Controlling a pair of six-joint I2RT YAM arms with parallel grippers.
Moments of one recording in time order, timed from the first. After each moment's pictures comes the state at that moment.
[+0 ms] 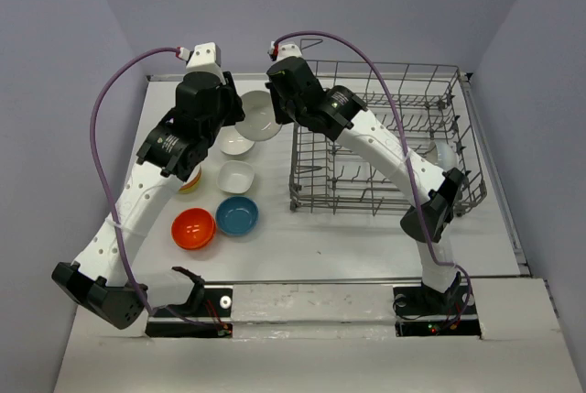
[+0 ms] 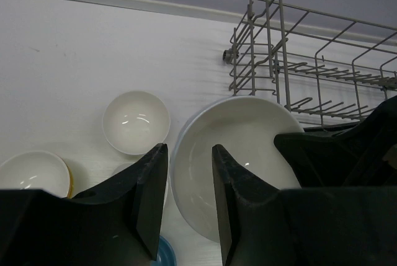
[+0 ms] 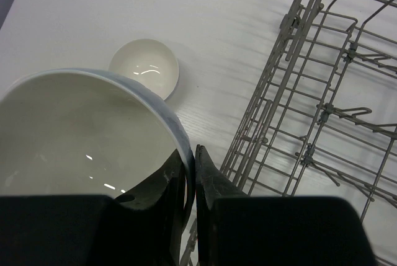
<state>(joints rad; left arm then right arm) -0.49 1.23 1.47 -0.60 -0.34 -0.39 0.88 2.02 2.31 -0.85 0.43 0.33</state>
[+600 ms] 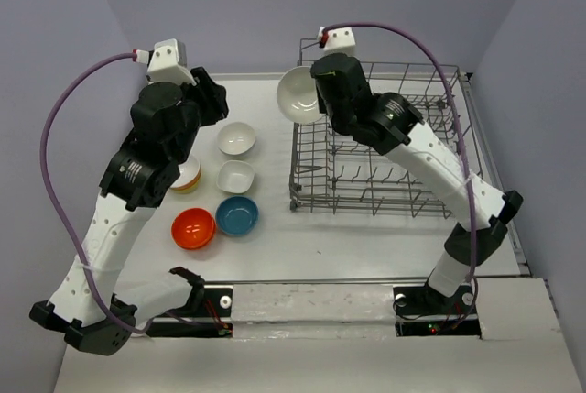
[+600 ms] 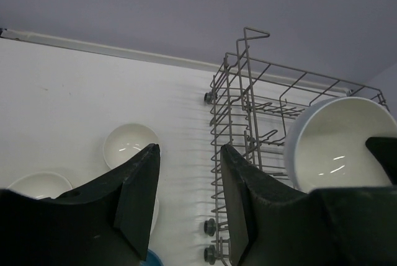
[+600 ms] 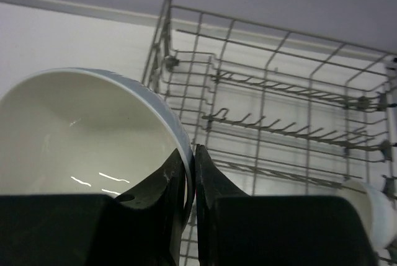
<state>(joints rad) -0.50 1.09 1.51 -0.59 -0.36 -0.38 0.89 1.75 2.13 -0.83 0.71 0.24</state>
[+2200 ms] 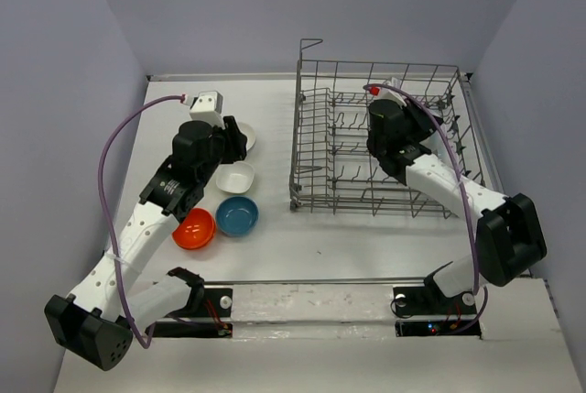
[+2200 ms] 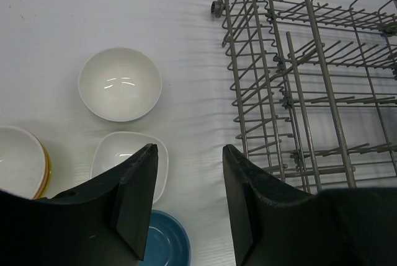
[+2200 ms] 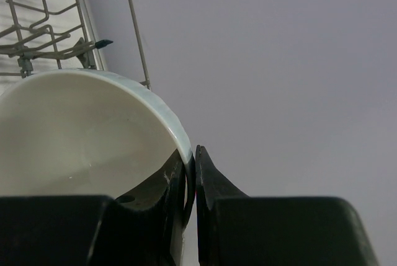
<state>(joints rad) -0.45 0.97 0.98 -0.34 -0.18 -0.35 0.50 1.47 1.08 0.10 1.35 -0.80</state>
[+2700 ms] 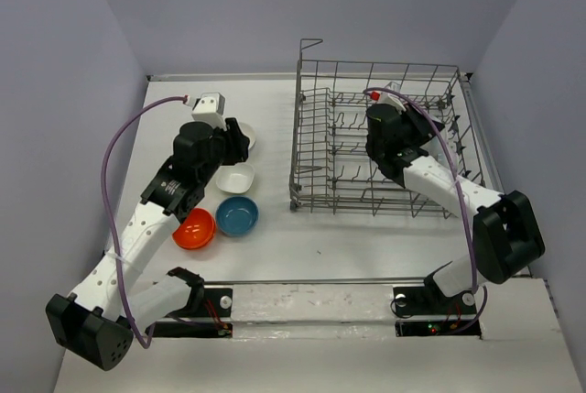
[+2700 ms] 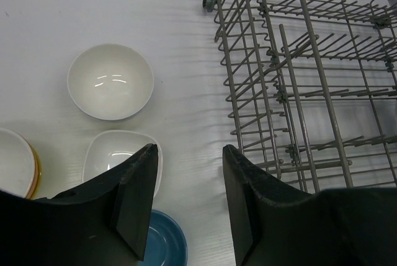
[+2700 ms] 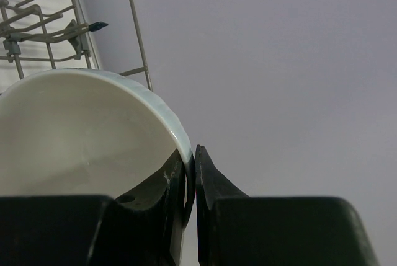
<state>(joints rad) -0.45 0.97 0.96 -0.32 -0.14 -0.35 0.50 1.49 1.03 0.12 1.40 -0.81</state>
